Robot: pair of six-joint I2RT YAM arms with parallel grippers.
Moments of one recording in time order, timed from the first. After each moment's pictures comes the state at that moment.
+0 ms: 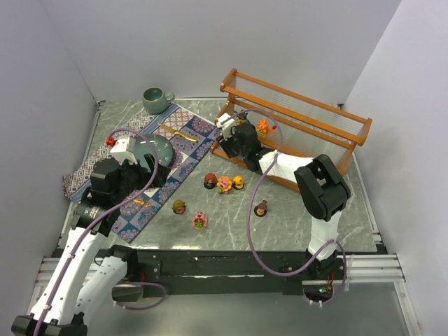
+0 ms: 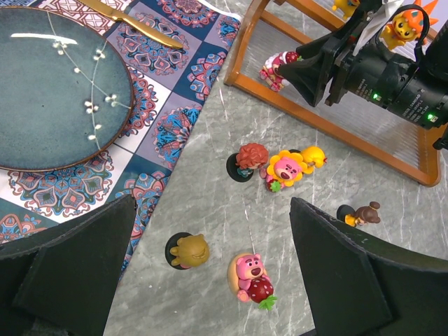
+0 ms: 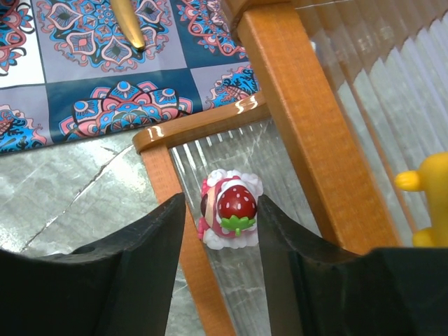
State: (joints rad) left arm -0.22 0.67 0.76 -0.42 0.15 -0.38; right arm 0.57 1.90 1.18 0.28 0.04 -0.28
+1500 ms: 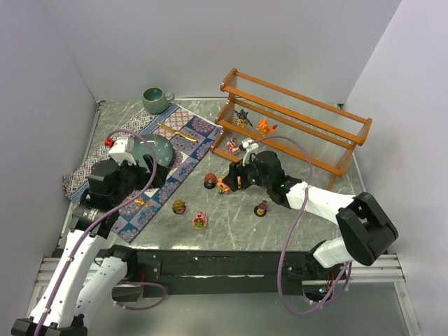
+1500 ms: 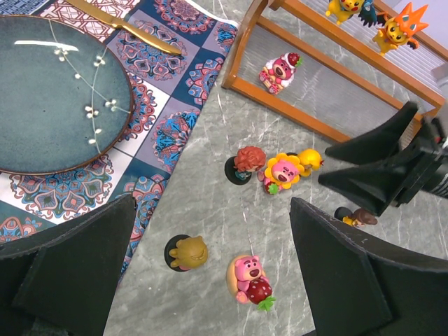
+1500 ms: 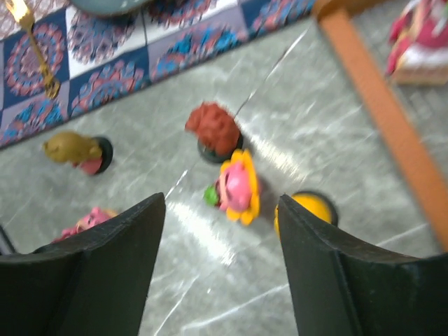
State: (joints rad) left arm -0.22 0.65 0.76 -0.42 0.15 -0.39; right arm 0.63 1.42 0.70 0.28 -0.21 0.23
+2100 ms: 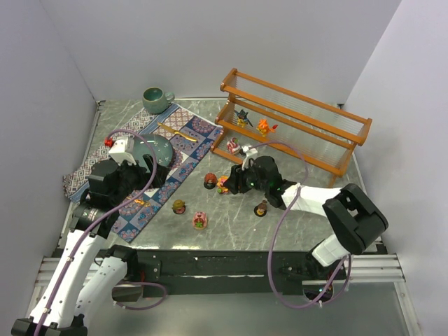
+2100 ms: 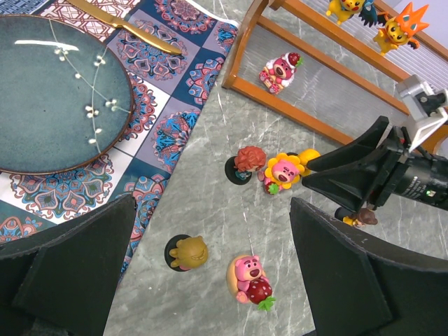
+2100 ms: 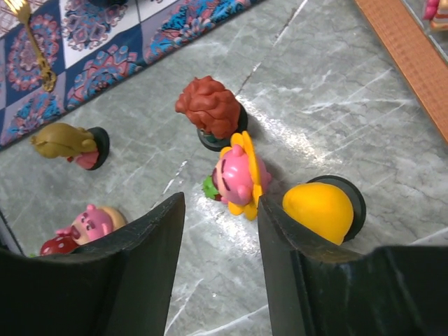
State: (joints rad) left arm -0.22 0.65 0.76 -0.42 0.15 -0.39; right arm 0.62 1.52 0.63 0.42 -0.25 0.32
